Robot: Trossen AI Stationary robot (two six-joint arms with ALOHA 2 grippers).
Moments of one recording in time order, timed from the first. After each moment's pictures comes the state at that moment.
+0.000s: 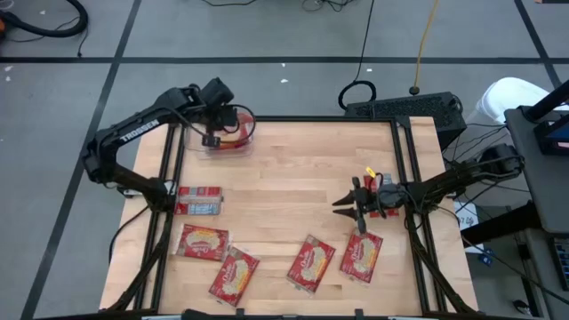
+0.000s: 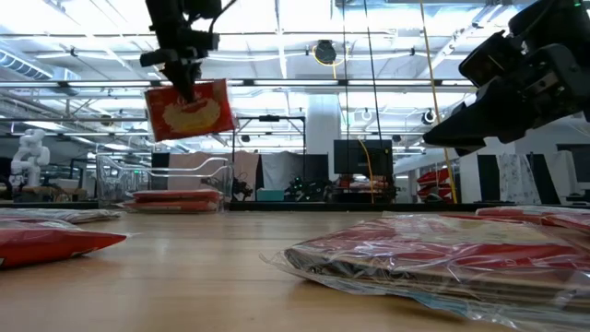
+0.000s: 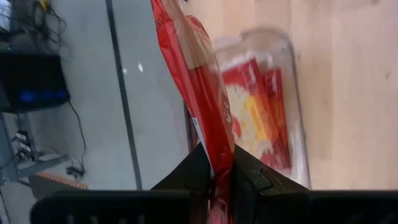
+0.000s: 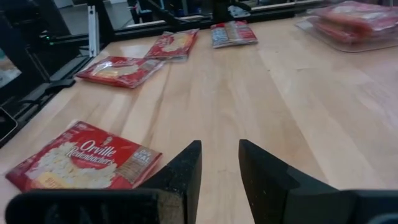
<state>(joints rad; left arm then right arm) 0.61 1.41 1.44 -1.13 -0.25 0.83 0.19 1.09 0.07 0.72 0.12 0.20</state>
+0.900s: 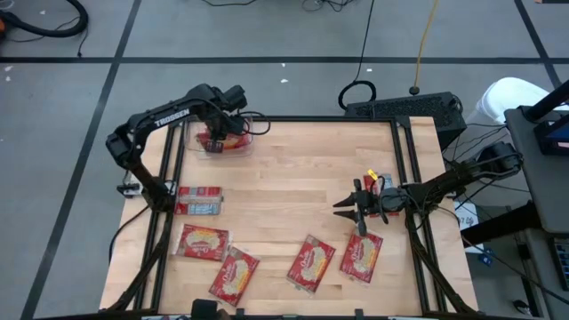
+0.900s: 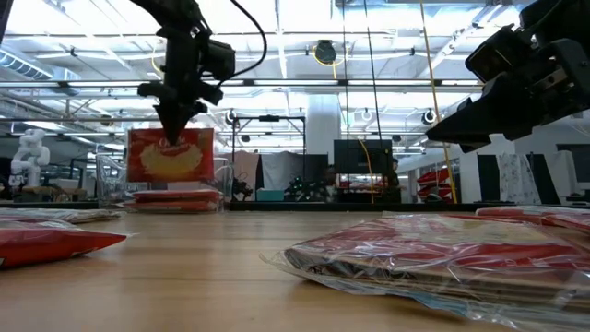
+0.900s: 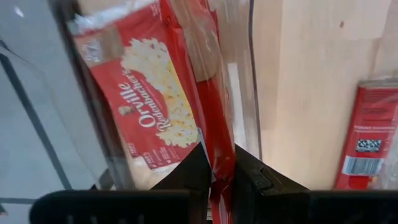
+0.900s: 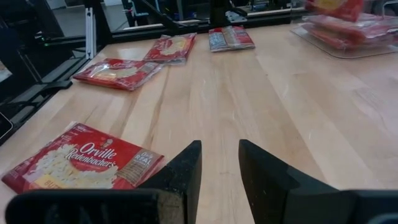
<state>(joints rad) 0.70 1.65 1.43 -1.29 -0.13 0.79 0.26 1.09 0.07 0.73 0.21 0.20</state>
